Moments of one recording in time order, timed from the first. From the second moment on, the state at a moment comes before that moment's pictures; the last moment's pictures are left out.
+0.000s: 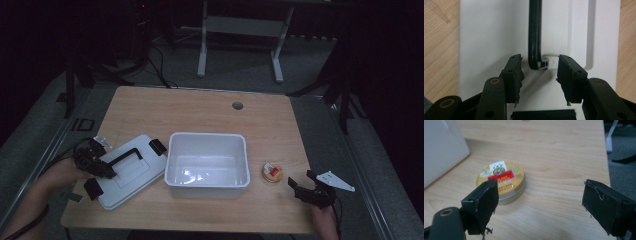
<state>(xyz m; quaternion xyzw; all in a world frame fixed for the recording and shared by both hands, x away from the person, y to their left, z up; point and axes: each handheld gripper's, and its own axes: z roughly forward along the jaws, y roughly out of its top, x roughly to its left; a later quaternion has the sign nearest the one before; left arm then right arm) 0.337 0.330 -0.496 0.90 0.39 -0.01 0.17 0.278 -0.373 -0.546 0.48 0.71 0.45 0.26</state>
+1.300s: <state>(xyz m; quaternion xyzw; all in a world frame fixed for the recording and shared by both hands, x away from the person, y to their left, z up) 0.336 0.340 -0.492 0.91 0.40 -0.01 0.14 0.325 -0.343 -0.492 0.33 0.94 0.09 0.07</state>
